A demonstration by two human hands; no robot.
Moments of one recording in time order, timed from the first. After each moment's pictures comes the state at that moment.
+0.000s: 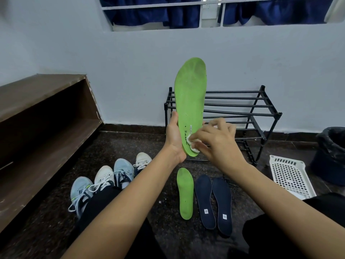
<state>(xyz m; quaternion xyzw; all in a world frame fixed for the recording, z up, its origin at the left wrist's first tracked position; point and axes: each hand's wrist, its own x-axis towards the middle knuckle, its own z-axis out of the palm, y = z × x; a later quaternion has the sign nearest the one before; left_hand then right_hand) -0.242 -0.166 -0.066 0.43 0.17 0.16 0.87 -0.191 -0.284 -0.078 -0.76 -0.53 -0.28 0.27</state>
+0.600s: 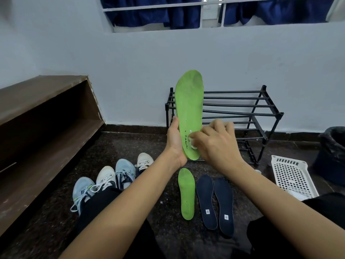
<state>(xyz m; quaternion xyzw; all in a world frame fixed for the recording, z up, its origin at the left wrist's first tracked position) -0.245 -0.167 -0.073 0.42 0.20 0.15 0.87 -0.184 -0.276 -0.088 -0.75 -0.50 -0.40 0.15</state>
